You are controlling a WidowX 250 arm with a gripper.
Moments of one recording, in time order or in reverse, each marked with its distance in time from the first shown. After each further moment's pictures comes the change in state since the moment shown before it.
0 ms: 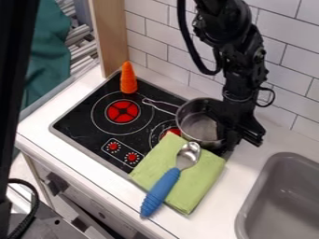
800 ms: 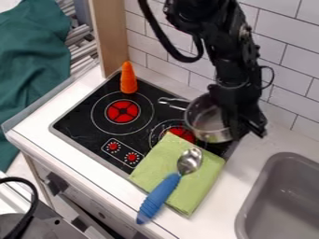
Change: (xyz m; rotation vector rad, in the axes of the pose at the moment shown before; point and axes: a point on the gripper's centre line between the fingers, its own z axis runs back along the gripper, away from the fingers) arm 0.002 -0.013 0.051 -0.083 -0.231 -0.199
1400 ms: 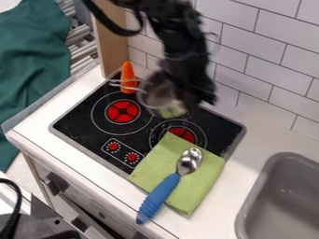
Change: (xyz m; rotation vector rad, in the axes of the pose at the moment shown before) arm -0.034 0.077 0.043 0.104 -0.029 0.192
